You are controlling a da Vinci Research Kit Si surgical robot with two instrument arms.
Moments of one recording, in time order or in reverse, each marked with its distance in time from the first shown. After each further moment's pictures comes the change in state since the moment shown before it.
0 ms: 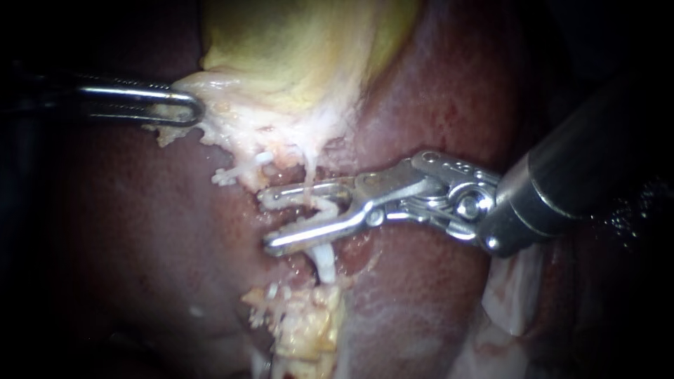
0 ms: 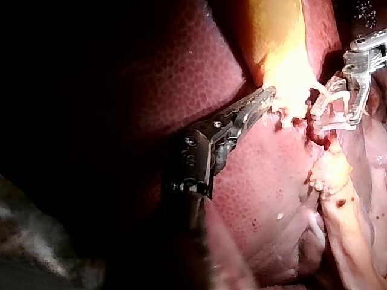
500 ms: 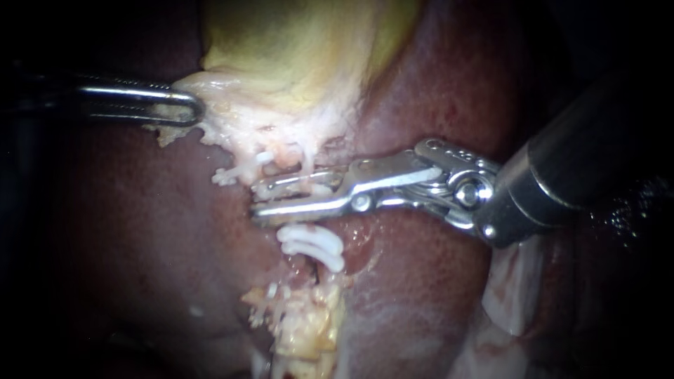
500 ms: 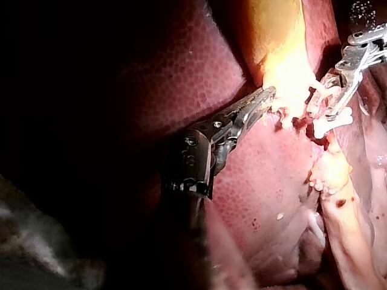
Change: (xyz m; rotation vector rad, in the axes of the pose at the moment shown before) right arm 0.001 0.001 -0.001 -0.074 0.041 0.041; left arm 0.000 0.000 0.000 0.000 0.000 0.000
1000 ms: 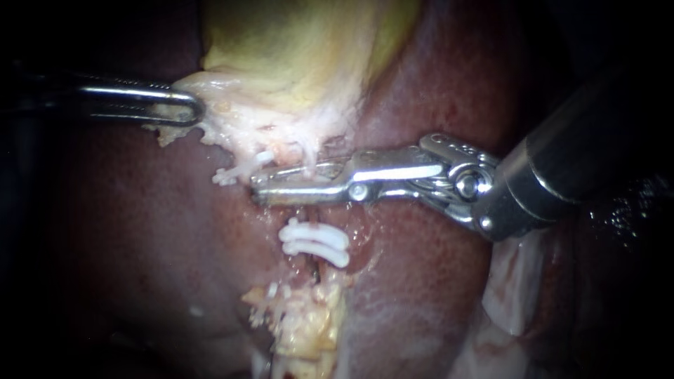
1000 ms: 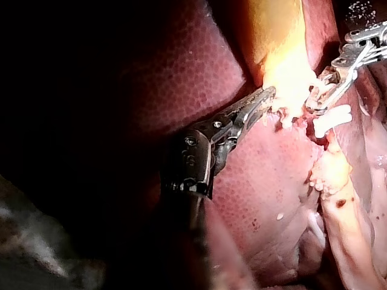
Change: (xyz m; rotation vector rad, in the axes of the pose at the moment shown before) right arm -0.001 0.001 -0.001 -0.002 0.002 0.074; left arm 0.000 0.000 0.000 0.000 0.000 0.000
